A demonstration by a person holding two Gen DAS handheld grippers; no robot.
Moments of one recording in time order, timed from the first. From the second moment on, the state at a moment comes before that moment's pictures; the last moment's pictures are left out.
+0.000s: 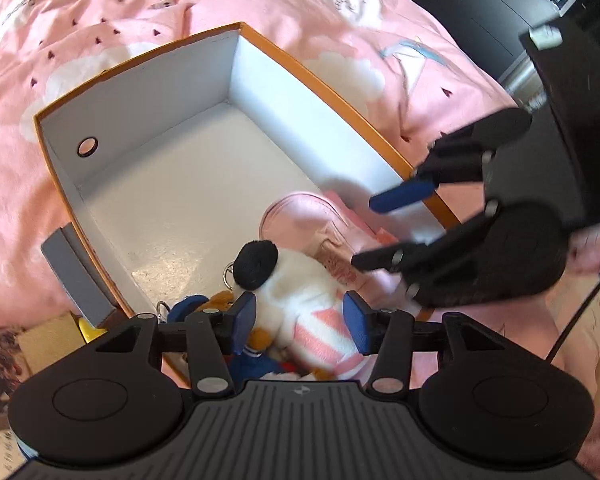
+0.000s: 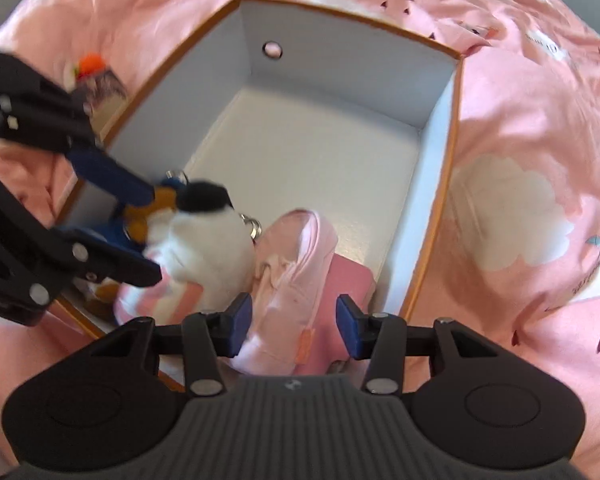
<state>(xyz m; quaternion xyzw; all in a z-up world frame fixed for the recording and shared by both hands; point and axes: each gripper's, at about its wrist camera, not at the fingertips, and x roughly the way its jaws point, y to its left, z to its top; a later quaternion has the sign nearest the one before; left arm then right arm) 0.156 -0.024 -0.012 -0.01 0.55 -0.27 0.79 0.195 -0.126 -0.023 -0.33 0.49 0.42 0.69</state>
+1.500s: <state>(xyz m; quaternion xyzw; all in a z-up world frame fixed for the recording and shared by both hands) 0.147 -0.047 -0.045 -0.01 0.56 -0.23 0.79 0.173 -0.106 -0.050 -0.53 0.46 0.40 0.59</state>
